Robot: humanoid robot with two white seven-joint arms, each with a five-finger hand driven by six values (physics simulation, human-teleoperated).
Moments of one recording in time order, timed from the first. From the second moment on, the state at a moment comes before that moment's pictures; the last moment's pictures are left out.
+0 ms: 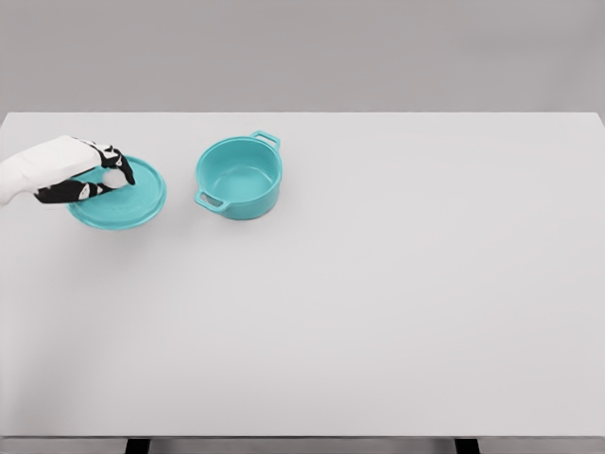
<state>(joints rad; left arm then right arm) -0.44 0.73 -0.18 -1.33 -0.37 -0.61 -0.61 0.01 0.00 -0.30 0.05 0.25 -0.01 0.09</state>
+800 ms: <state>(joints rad) -0.56 0.61 -0.19 -1.33 -0.37 -0.61 -0.61 0.01 0.00 -0.30 0.05 0.25 -0.01 0.09</state>
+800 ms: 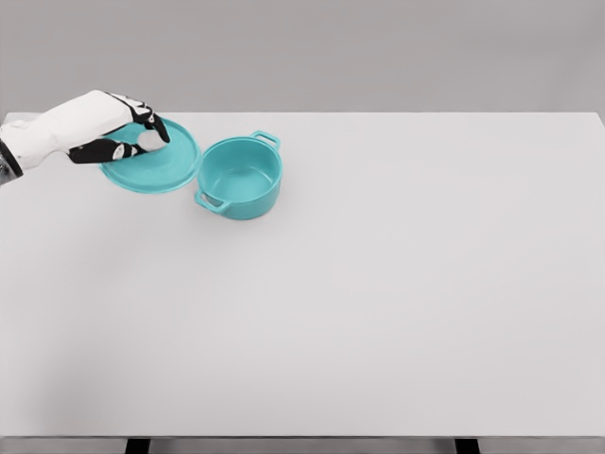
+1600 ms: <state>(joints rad) -0.61 0.43 -0.23 -1.29 -0.40 -0.61 -0.61 0.01 0.00 -0.30 0.05 0.25 -0.01 0.09</state>
